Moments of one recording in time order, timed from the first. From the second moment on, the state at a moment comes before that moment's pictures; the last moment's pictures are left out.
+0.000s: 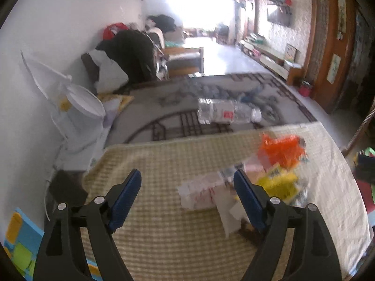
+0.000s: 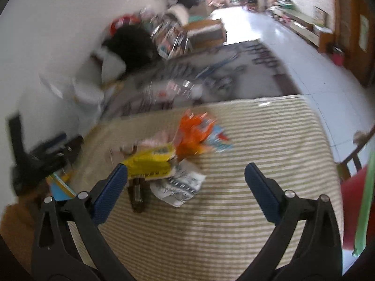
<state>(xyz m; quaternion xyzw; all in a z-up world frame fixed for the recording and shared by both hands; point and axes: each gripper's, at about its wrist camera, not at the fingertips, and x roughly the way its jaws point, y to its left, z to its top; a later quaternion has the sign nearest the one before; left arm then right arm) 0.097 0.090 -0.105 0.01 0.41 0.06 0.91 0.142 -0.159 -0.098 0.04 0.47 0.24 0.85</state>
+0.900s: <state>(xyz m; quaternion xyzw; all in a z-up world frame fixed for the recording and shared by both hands) 0.138 0.123 -0.137 -0.09 0.44 0.00 0.89 0.138 -0.071 -0.134 -0.15 0.54 0.34 0.76</state>
